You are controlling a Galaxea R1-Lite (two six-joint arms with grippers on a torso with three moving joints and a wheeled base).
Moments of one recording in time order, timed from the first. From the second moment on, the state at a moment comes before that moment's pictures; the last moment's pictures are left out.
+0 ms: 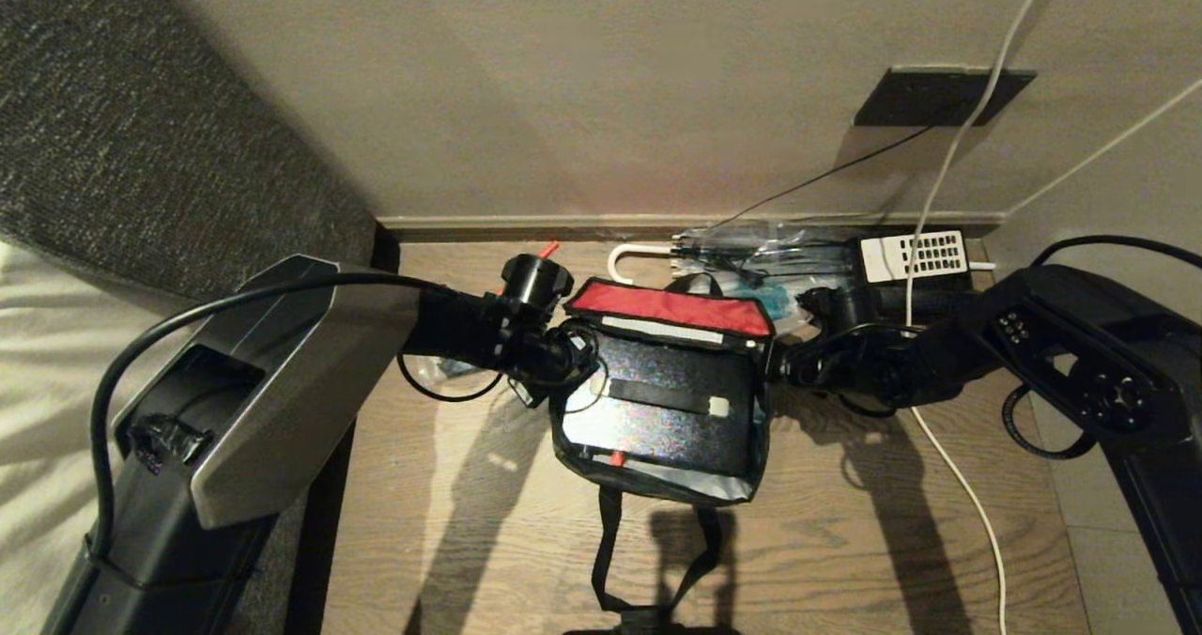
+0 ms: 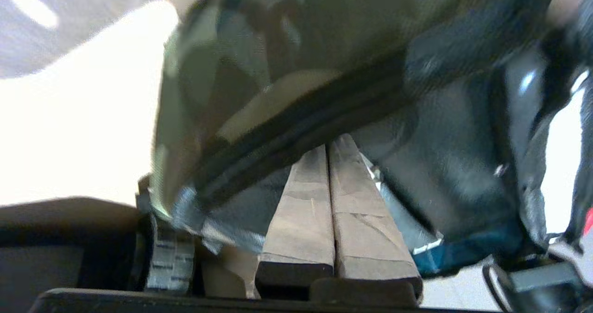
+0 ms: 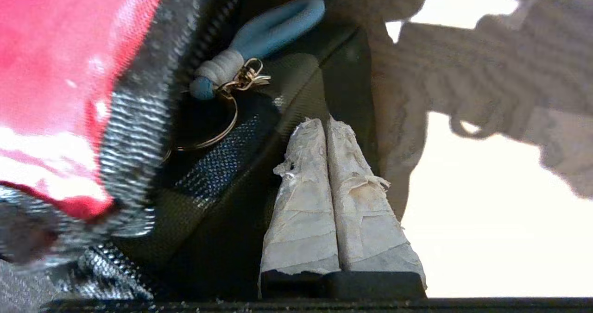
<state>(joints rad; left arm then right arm) -0.45 2.44 -1.79 0.15 -0.01 -1.05 0.17 2.47 -1.47 -0.41 0.24 0.43</state>
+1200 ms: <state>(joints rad) -0.38 2.34 -1.74 0.12 0.04 -1.05 0.24 2.53 -1.64 -0.43 0.24 0.50</state>
